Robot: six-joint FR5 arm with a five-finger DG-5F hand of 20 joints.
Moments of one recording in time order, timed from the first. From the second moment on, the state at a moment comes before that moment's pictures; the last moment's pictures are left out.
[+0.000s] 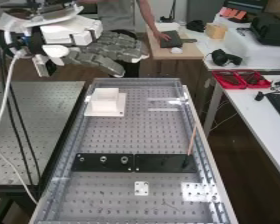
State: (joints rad) arm 1.48 -1.50 -2.00 -2.72 -1.48 -0.70
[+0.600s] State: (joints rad) arm 1.48 -1.50 -1.99 -2.73 -1.49 -0.70
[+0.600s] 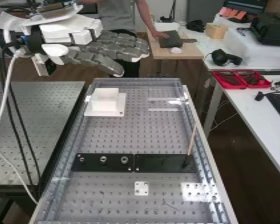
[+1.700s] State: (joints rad) arm 1.48 -1.53 -1.92 -2.86 -1.51 -0.70
